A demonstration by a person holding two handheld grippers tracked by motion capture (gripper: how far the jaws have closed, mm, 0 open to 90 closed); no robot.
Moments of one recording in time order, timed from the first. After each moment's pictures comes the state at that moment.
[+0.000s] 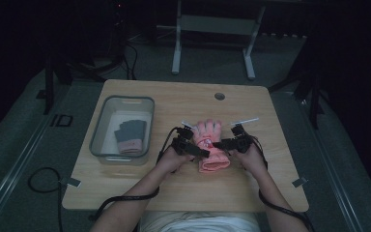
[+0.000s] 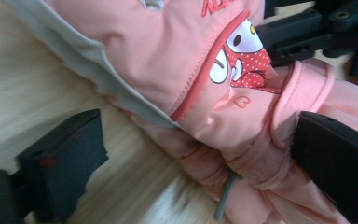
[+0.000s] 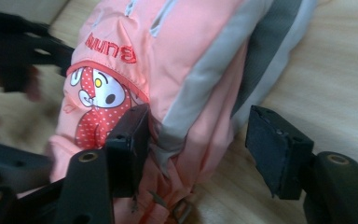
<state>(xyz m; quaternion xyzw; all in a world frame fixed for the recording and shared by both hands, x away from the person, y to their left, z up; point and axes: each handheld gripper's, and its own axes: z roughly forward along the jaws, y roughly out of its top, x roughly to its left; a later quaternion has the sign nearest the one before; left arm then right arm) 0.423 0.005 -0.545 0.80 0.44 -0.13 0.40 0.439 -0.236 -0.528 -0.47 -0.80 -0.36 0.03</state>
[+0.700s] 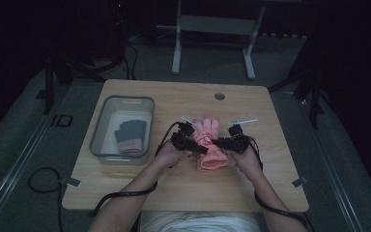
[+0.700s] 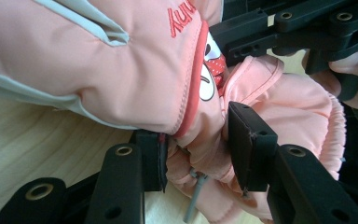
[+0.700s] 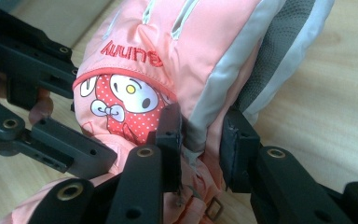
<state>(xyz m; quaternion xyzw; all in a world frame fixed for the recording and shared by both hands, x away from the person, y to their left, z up) 0.423 0.012 -0.508 0.83 0.36 -0.11 0.40 0.416 -0.215 -0.501 -0.46 -0.80 -0.39 -0.03</state>
